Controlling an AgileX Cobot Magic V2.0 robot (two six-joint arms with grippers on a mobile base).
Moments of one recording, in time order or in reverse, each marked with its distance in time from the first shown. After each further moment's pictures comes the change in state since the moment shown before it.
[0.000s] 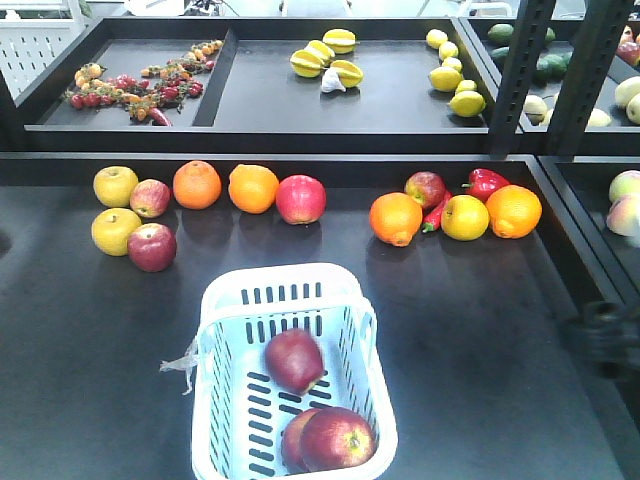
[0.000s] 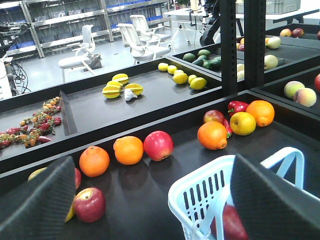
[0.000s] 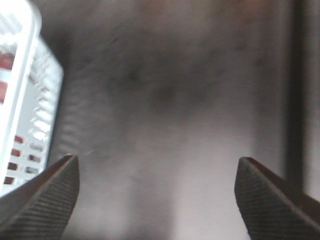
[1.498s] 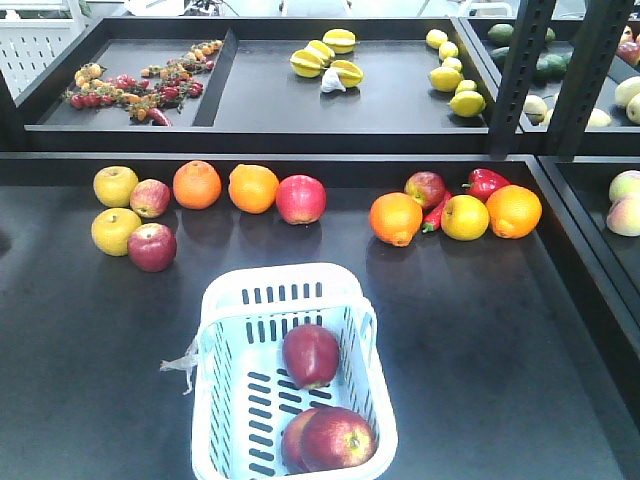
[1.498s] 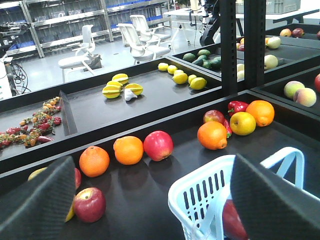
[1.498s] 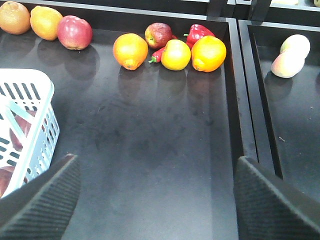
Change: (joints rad) left arm 0.000 0.000 0.000 0.000 0.000 0.000; right arm -0.049 -0.437 0.005 -0.023 0.110 -0.013
